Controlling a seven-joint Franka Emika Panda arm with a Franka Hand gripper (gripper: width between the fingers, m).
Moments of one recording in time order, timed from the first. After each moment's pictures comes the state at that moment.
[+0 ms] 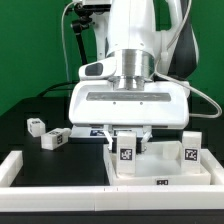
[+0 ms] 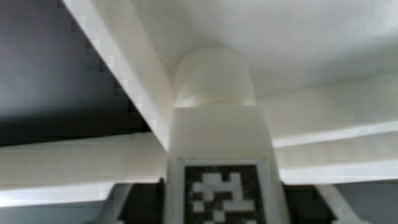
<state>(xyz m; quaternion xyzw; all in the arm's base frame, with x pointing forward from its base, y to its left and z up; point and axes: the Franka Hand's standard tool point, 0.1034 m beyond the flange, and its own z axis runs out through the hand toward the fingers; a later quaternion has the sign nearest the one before) 0.595 -0.001 0.059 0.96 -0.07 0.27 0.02</state>
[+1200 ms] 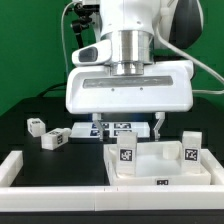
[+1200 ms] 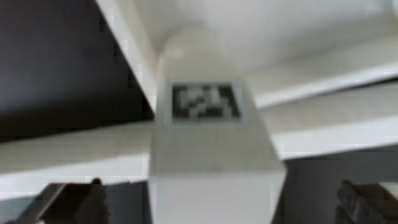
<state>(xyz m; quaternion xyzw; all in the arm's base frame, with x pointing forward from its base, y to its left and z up) 0.615 -0.001 0.086 0.98 -0.08 0.17 -0.01</state>
